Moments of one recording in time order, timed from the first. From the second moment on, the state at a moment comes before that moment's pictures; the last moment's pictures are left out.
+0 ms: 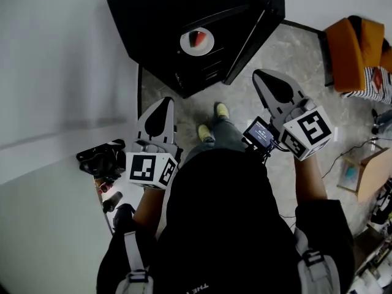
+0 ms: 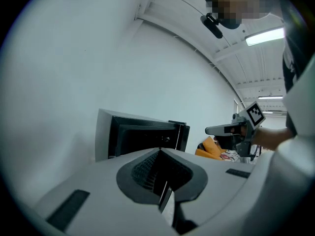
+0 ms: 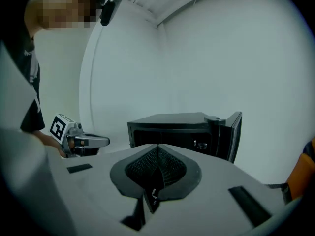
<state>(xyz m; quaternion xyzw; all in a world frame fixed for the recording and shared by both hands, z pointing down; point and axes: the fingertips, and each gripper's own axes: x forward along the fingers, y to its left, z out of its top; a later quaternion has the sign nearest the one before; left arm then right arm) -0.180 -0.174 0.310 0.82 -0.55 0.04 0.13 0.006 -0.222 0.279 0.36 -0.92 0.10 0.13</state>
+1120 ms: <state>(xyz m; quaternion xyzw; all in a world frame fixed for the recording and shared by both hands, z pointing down) -0.115 -0.119 0.299 0.83 -0.54 0.05 0.13 0.074 -0.153 0.280 0.38 -0.91 0.12 0.11</state>
